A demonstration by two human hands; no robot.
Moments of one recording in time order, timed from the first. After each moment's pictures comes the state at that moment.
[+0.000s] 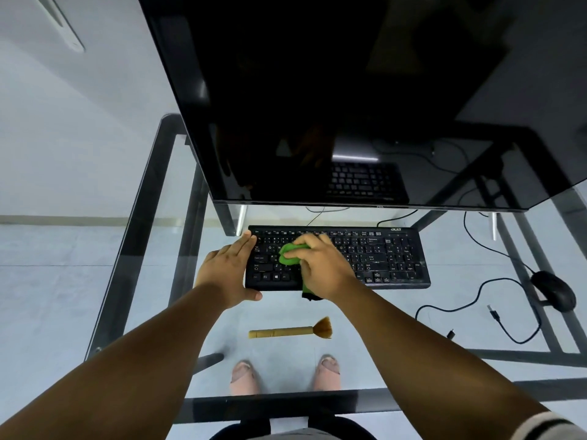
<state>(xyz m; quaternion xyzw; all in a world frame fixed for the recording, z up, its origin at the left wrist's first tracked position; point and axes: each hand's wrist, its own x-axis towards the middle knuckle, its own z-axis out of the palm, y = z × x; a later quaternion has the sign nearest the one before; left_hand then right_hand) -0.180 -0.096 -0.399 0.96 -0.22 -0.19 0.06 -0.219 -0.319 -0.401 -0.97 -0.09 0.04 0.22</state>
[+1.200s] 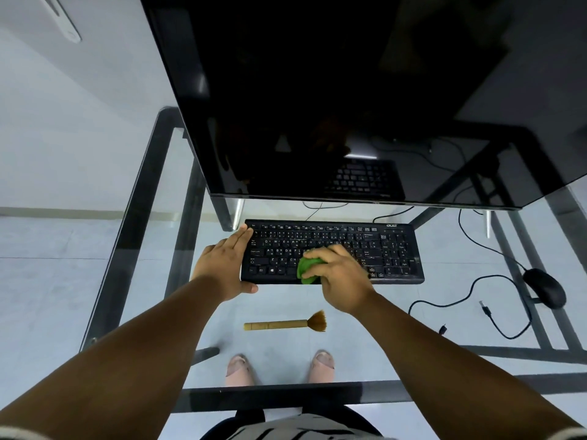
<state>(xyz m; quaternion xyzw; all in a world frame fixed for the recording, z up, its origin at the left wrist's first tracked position) -0.182 -0.097 -0.402 0.96 -0.20 -0.19 0.08 -0.256 -0.353 -0.406 -0.98 -0.11 0.03 0.19</state>
